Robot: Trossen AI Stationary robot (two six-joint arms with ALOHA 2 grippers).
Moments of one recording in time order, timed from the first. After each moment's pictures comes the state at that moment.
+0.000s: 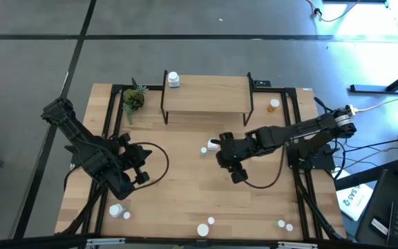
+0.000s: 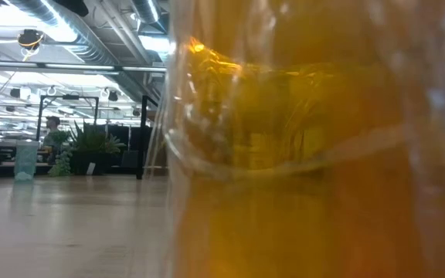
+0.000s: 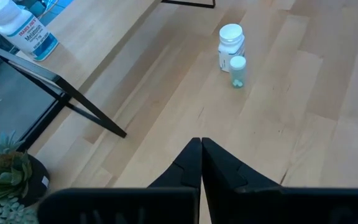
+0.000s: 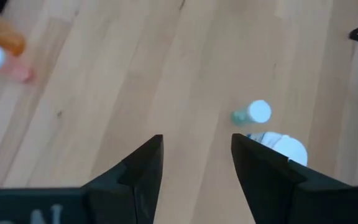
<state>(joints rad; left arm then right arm) -0.76 1.29 1.19 -1.32 -0.91 -1.17 0.22 1.58 1.34 -0.77 0.06 -0.11</state>
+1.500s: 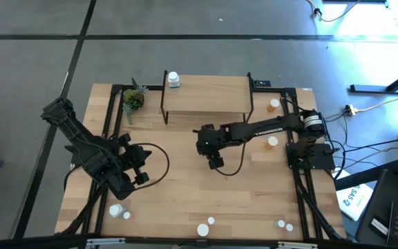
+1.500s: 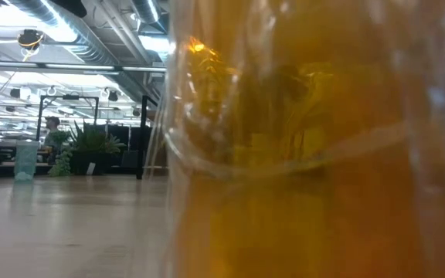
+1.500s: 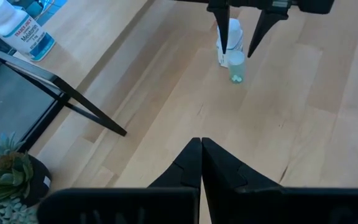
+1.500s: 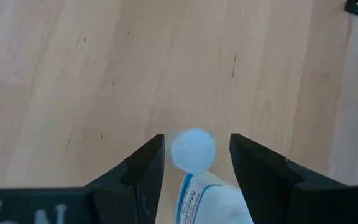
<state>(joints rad) -0.76 1.30 1.19 -1.32 -0.90 -1.15 0.03 1.88 1.34 -0.50 0.06 -0.27</state>
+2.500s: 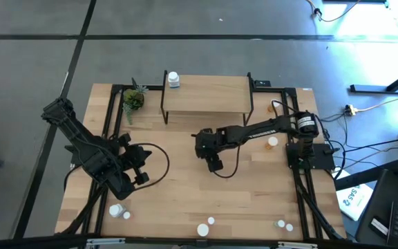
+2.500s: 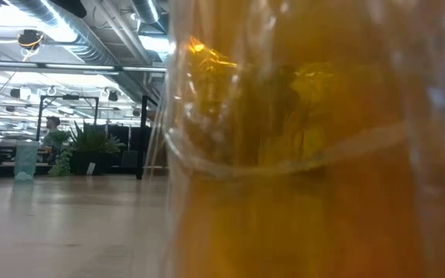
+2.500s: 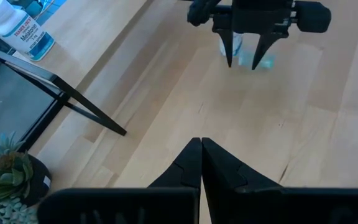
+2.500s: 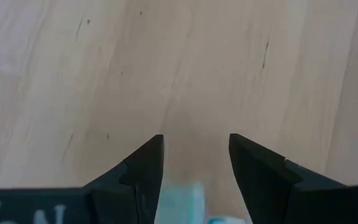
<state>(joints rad) -0.76 1.30 1.19 -1.32 -0.90 -1.15 0.03 1.95 1.34 -0.49 0.03 -0.27</state>
